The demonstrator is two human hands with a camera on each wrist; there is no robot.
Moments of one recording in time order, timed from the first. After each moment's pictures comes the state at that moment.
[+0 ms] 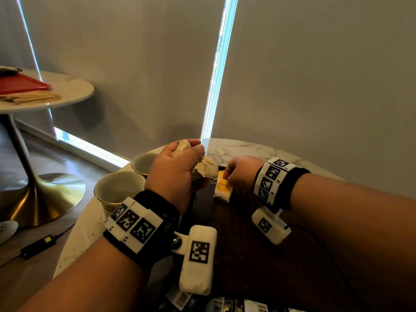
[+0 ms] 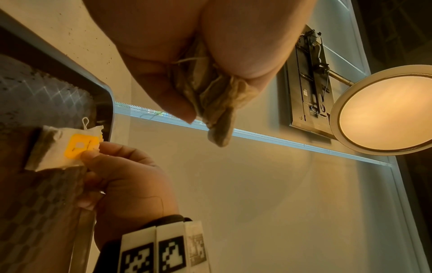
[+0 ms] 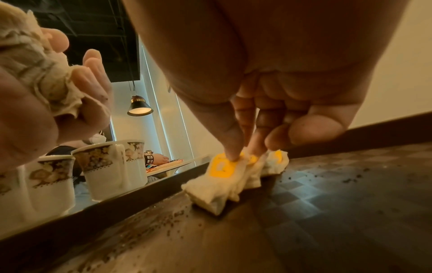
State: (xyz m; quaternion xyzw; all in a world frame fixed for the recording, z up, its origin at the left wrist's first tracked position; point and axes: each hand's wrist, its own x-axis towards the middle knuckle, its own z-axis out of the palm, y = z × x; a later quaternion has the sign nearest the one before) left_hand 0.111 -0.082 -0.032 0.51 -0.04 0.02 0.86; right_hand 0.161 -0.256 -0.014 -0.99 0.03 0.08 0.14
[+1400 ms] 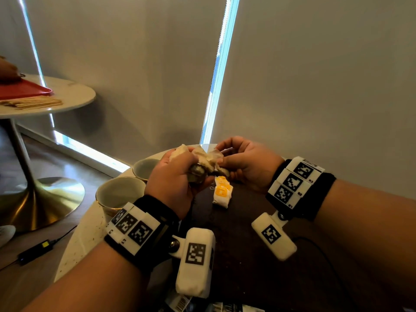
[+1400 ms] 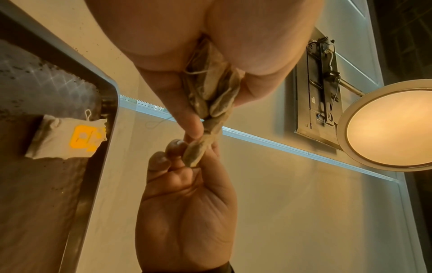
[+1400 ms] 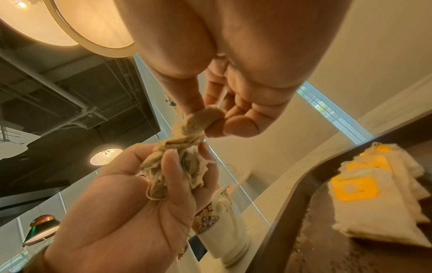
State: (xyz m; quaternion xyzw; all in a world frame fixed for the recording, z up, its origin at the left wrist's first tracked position) left_hand 0.105 -0.082 -0.026 0.43 -0.02 -0.02 0.90; right_hand 0.127 -0.249 0.020 -0.76 -0.08 0.06 0.65
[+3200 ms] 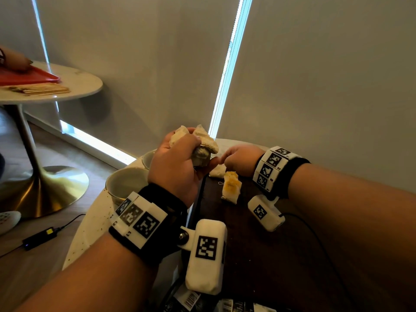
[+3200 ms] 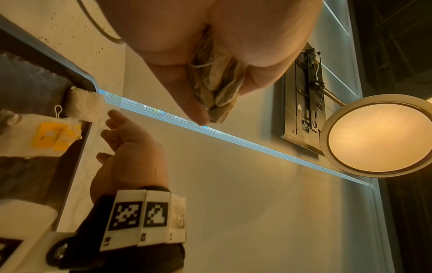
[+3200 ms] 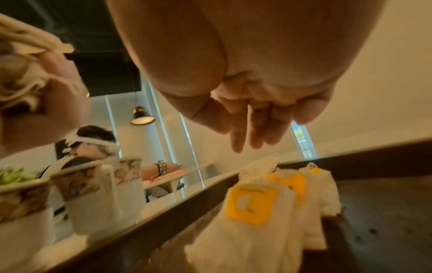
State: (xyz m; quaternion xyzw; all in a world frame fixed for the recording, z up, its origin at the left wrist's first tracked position) left_hand 0.099 -0.074 -0.014 0.38 -0.02 0.04 0.93; right_hand 0.183 -0.231 0.001 -0.99 -0.01 0.05 0.16
